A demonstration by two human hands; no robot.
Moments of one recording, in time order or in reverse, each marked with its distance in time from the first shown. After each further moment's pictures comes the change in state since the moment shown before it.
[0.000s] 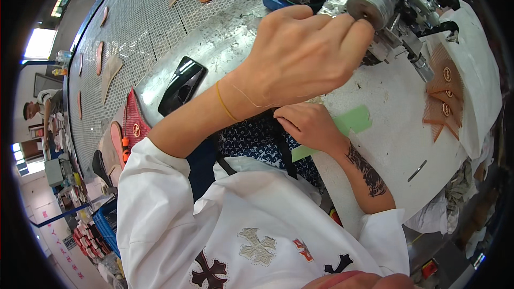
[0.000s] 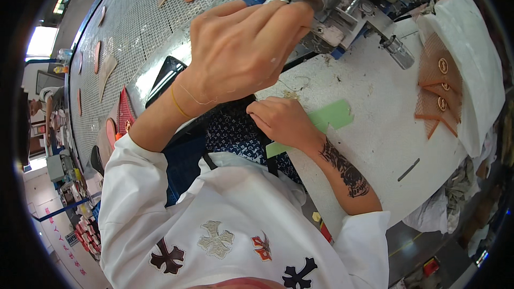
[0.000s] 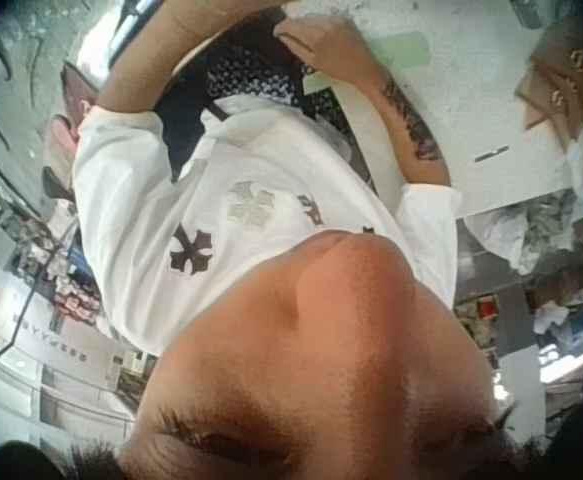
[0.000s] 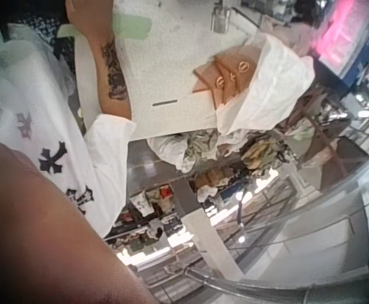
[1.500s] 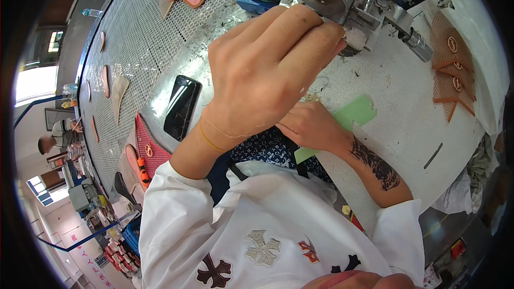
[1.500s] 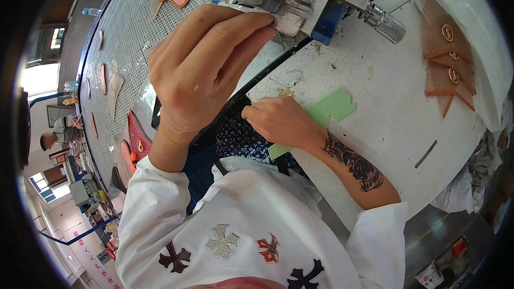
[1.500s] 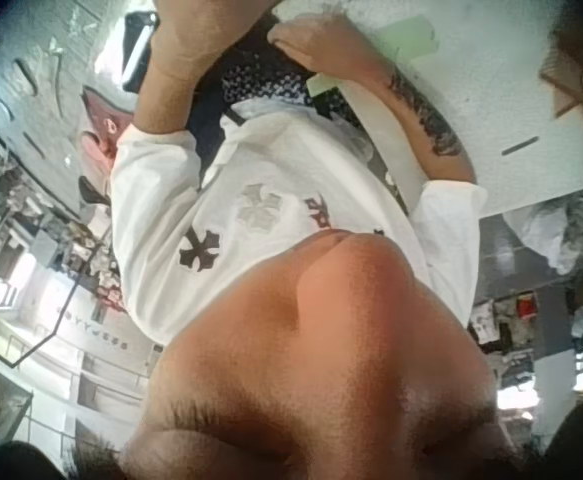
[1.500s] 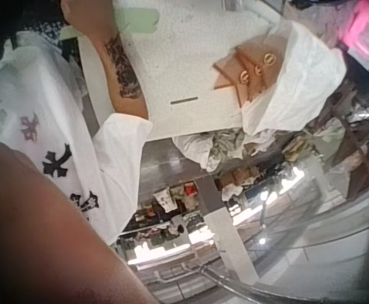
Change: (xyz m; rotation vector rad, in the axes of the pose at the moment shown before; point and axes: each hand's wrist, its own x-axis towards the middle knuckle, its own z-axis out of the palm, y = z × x) left_hand 0.003 0.006 -0.007 -0.255 0.009 -0.091; right_hand -0.003 0.003 0.002 -0.074 0.003 -0.068
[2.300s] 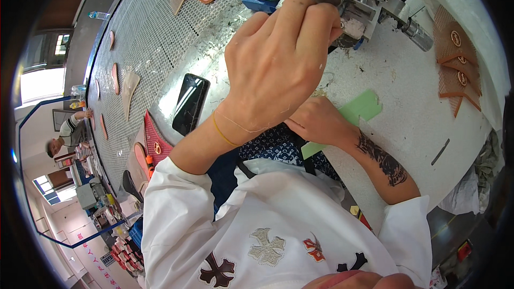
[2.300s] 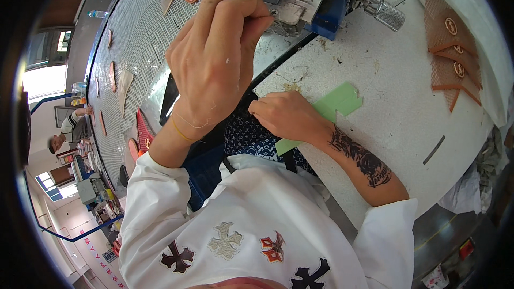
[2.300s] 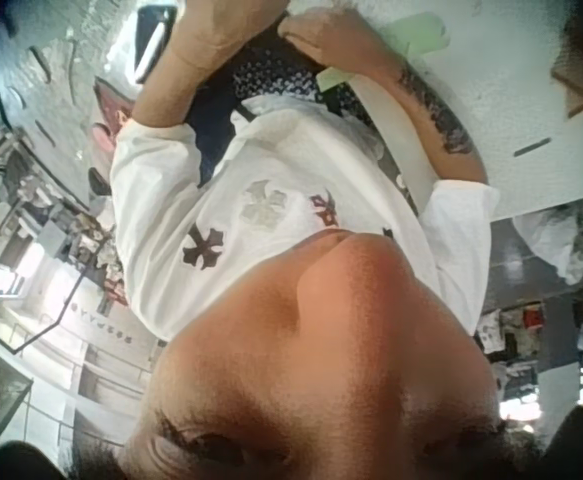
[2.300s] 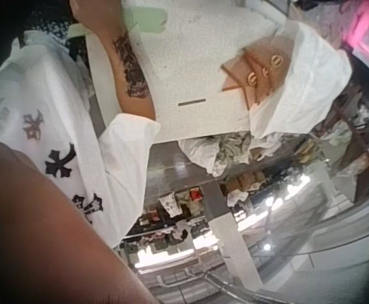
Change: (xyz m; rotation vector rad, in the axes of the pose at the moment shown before) left_hand -0.003 0.010 0.011 0.217 -0.011 -0.062; right_hand 0.000 -0.001 -0.001 0.031 0.009 0.017
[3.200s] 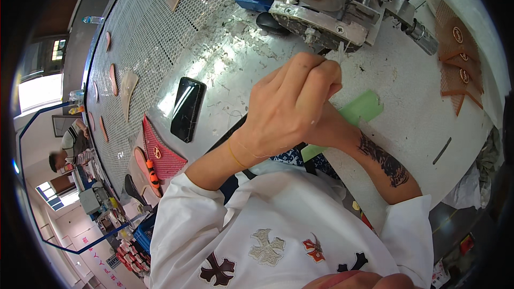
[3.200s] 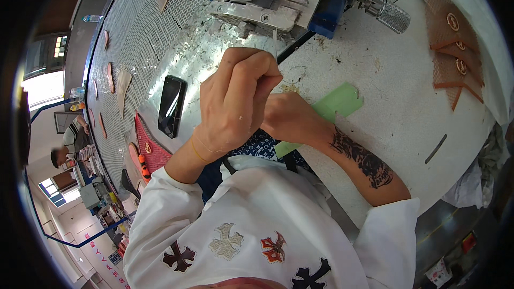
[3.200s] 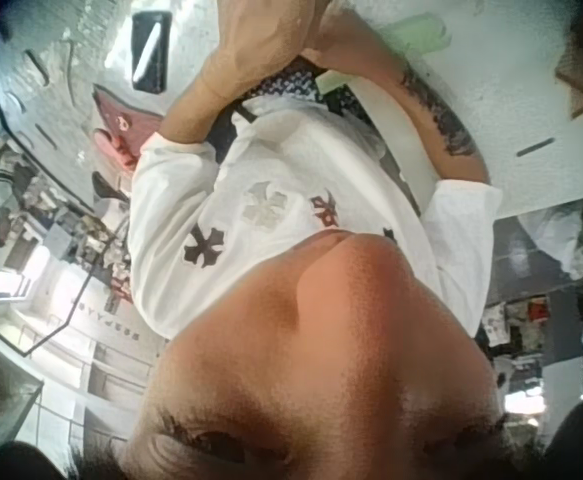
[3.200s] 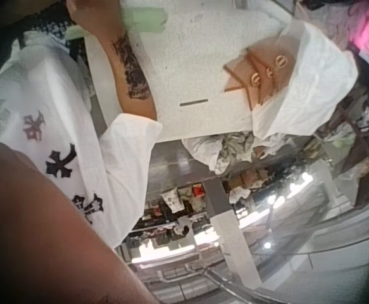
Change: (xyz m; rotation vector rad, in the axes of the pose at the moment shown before) left_hand -0.042 0.025 -0.005 -0.367 -0.219 -0.142; right_hand -0.007 0.010 0.007 0.061 0.031 0.012
